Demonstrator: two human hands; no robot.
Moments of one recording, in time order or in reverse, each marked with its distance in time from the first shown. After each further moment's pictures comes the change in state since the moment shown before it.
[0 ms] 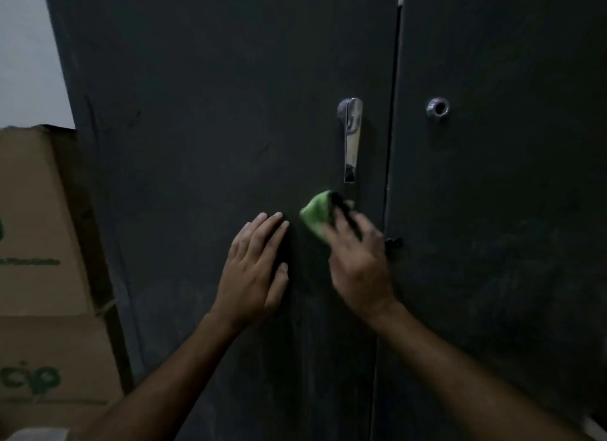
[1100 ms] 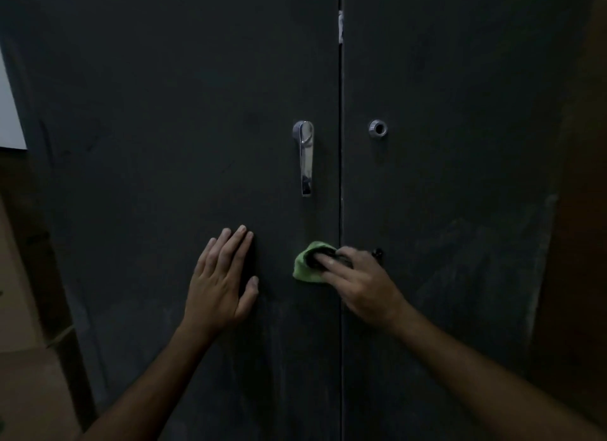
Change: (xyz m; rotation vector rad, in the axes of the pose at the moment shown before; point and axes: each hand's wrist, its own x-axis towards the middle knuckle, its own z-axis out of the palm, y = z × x) left_hand -0.001 -0.007 0.012 0.087 0.025 0.026; right_hand -0.037 0.055 -0.057 -0.137 -0.225 -0.284
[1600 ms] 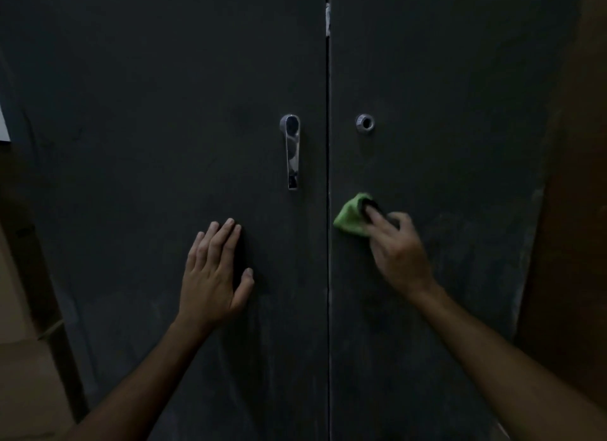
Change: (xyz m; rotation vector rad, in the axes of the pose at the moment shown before) left_hand 0.003 0.020 -0.005 -0.008 0.003 -0.096; right_hand -0.019 0.062 -0.020 0.005 0.172 0.385
